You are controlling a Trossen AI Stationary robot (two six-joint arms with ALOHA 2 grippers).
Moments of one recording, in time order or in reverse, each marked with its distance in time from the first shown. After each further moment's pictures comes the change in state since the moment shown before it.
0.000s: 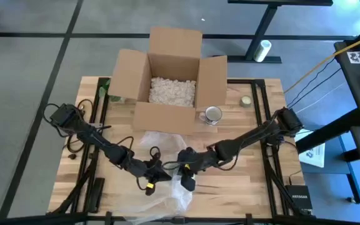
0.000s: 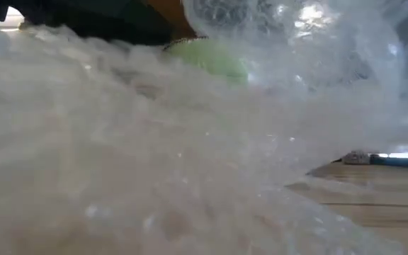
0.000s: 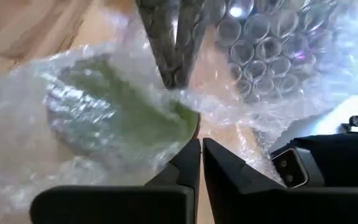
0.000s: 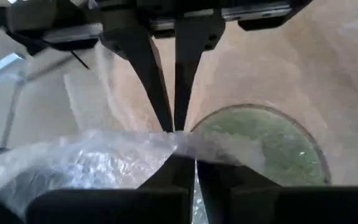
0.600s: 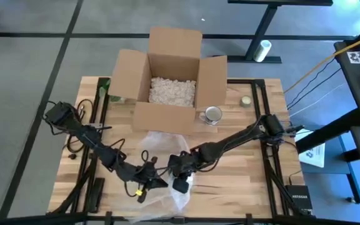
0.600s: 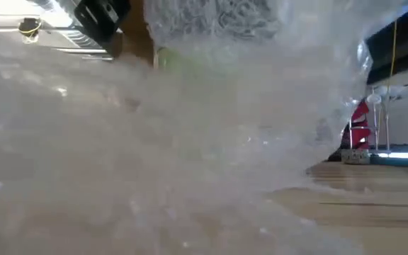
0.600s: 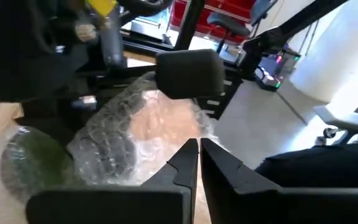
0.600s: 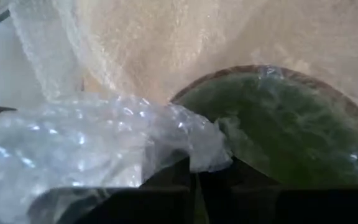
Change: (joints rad) left arm -0.085 -0.066 0.000 0.061 -0.078 0.079; right arm -0.044 0.196 0.180 -0.157 -0.169 0.010
